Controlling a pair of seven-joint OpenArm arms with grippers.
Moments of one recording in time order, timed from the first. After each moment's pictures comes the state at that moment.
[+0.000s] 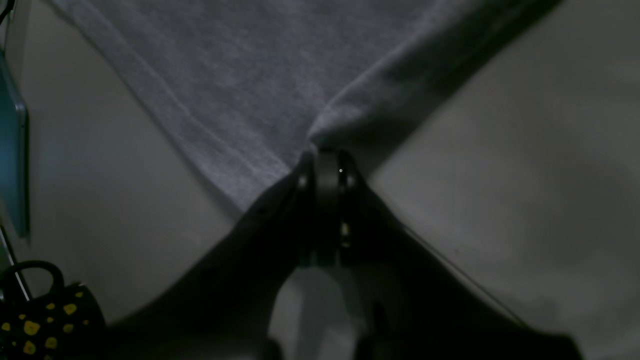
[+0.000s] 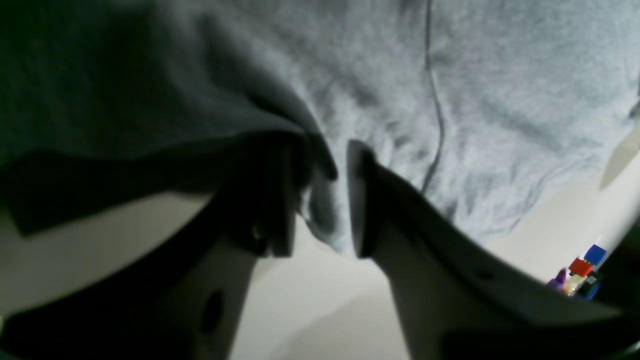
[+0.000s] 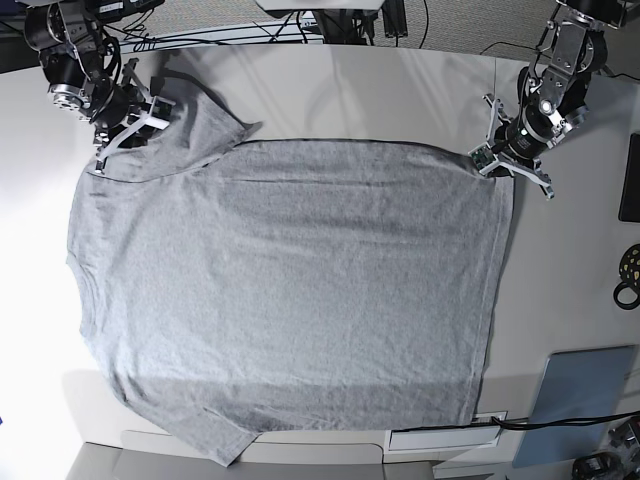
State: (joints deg) left arm 16.8 -33.1 9.2 90.8 18.5 -29.8 15.5; right arm -28.7 40.0 -0.2 102.3 -34.6 39.4 -12.7
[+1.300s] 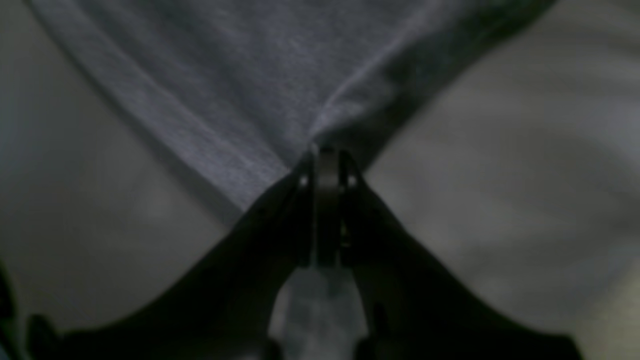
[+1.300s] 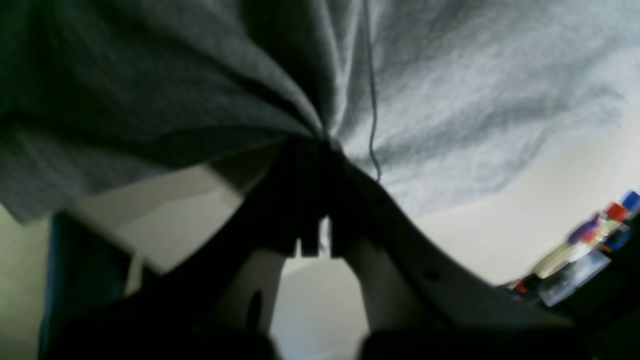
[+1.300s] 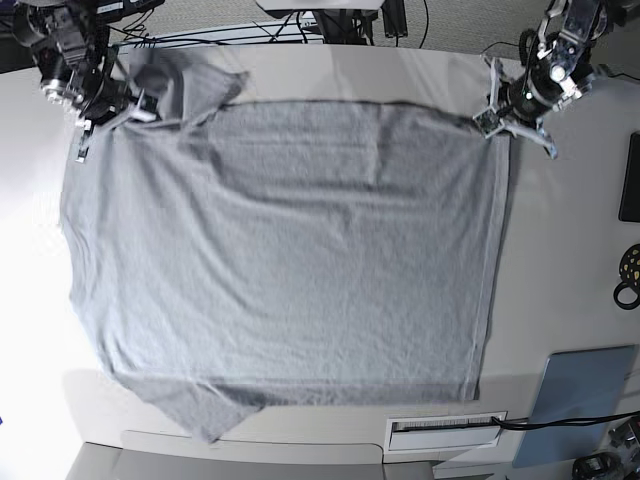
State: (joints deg) left arm 29.4 -35.5 4.6 100.3 5.9 -31.5 20.9; right arm -34.0 45.3 -0.9 110.3 -20.0 39.8 -36.0
